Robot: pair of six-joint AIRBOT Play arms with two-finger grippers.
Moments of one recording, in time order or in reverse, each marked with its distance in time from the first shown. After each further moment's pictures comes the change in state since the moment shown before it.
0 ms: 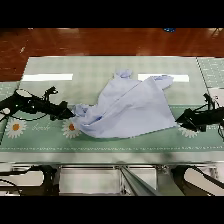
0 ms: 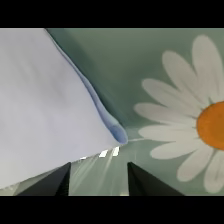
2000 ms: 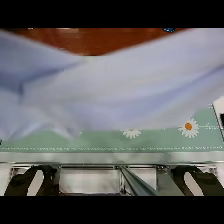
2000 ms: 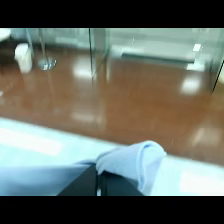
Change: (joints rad) left arm 0.068 0.885 0.987 0.280 -0.067 -0.067; right arm 0.384 0.507 1.197 -0.050 0.216 0.113
